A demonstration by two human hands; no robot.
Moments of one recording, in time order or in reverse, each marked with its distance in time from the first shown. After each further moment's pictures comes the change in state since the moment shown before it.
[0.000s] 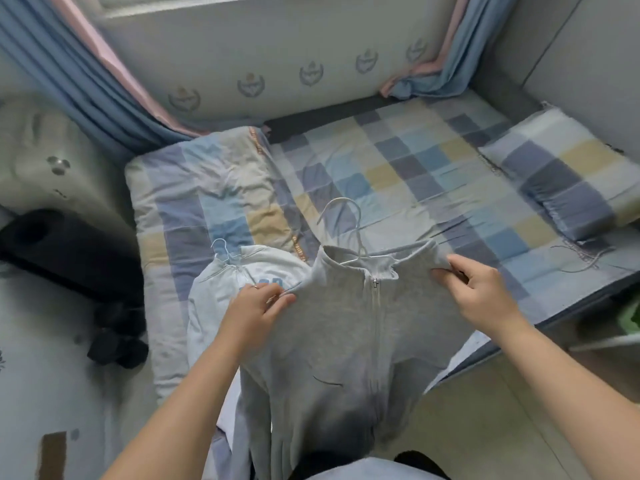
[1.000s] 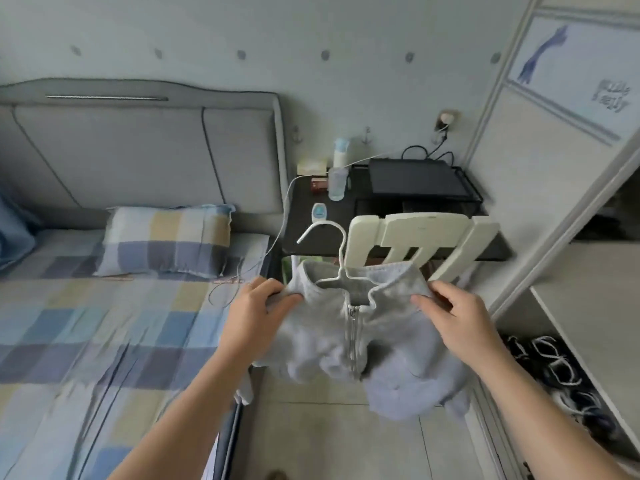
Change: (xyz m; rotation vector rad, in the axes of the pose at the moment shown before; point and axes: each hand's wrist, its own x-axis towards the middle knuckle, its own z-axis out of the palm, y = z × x) left_hand -0.058 0.656 0.477 -0.124 -0.520 0.901; right_hand -0.443 0.280 -0.460 -0.092 0.999 0.556
